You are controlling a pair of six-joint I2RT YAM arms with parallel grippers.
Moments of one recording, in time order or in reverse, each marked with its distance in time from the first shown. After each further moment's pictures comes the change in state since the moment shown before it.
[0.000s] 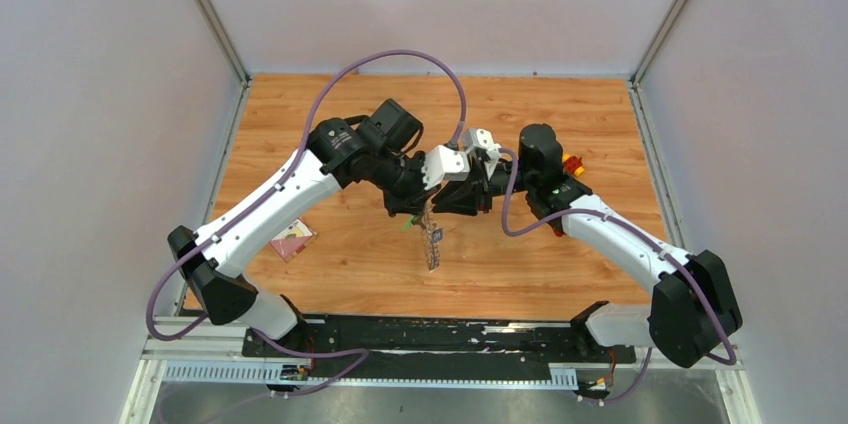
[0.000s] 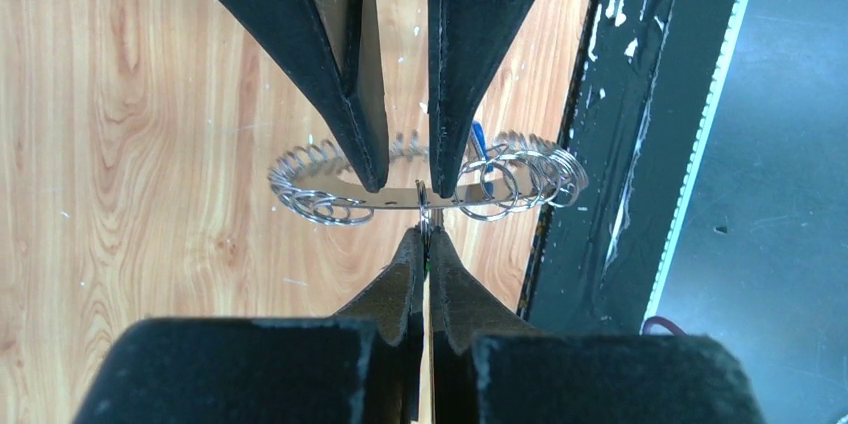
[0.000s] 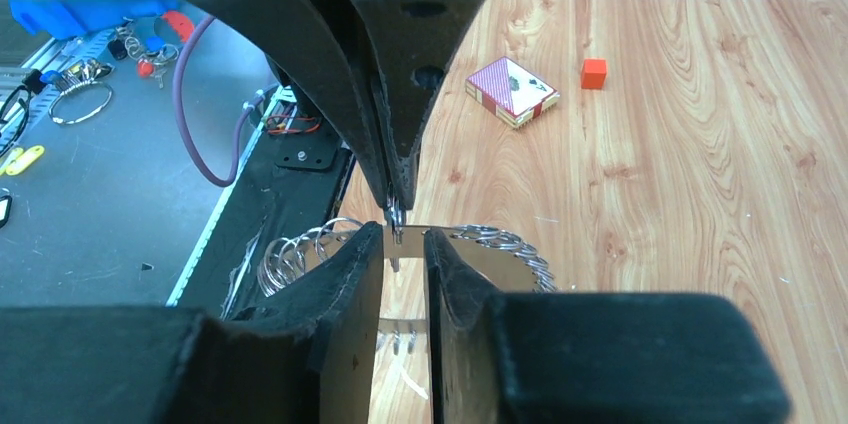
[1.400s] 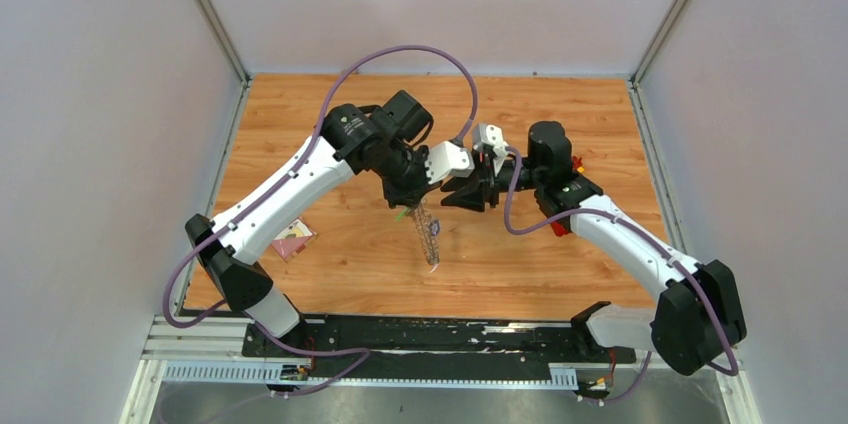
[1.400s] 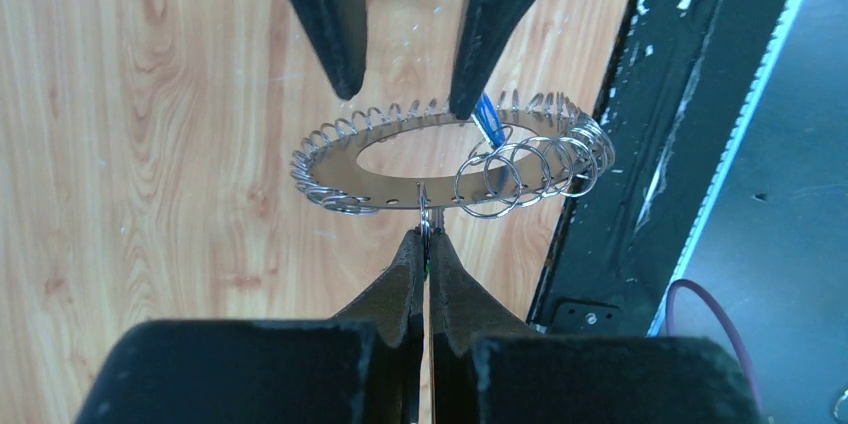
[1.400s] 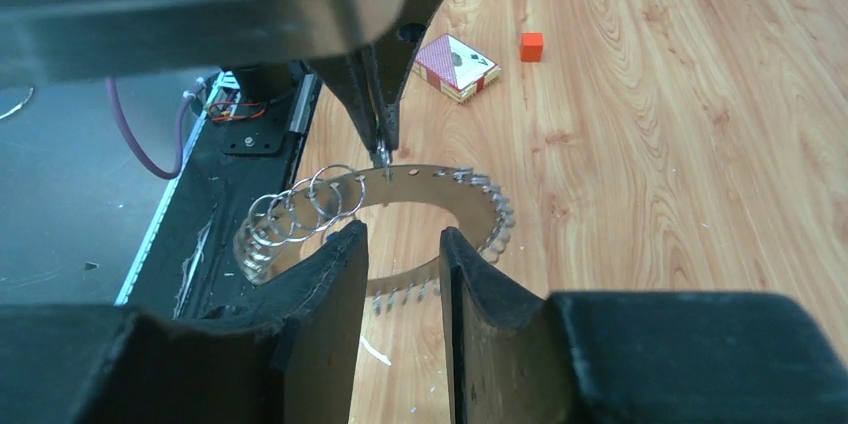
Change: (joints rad) left arm 0.000 0.096 0.139 -0.137 -0.124 0.043; right arm -0.060 -0.041 0.016 -0.135 0.071 -0.121
